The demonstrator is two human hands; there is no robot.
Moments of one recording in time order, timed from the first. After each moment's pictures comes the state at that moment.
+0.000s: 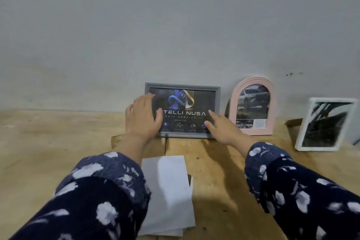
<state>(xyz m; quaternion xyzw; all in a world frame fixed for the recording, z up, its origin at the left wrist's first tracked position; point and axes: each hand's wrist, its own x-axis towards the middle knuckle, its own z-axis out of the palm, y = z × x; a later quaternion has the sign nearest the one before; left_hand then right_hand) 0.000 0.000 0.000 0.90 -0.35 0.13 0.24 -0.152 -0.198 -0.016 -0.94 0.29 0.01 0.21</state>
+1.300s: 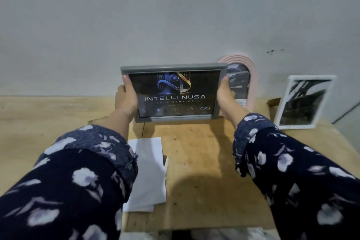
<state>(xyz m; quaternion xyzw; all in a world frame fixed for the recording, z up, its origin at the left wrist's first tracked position) -0.010 -0.062 -0.009 0.82 -0.05 -0.11 0.56 -0.167 -0.259 0.003 -0.61 0.51 -0.21 0.57</state>
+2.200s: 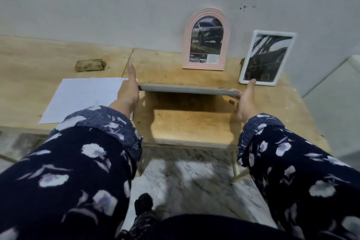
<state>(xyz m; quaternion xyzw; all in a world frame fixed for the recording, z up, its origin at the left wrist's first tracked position) -0.247 -0.028 -0.049 0.81 -0.02 -0.20 0.55 -0.437 -0.258 -0.046 -0.50 0.52 -0.20 0.66</state>
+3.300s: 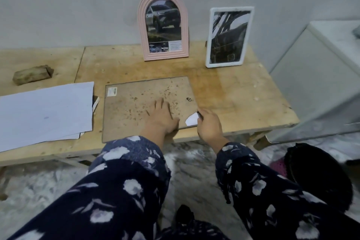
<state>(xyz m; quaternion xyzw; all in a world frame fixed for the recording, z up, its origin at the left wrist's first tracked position) -0.362 -0.145 -0.124 0.90 -0.37 -0.23 0.09 -0.496 -0.235 -0.136 -0.85 0.42 -0.05 0.30</state>
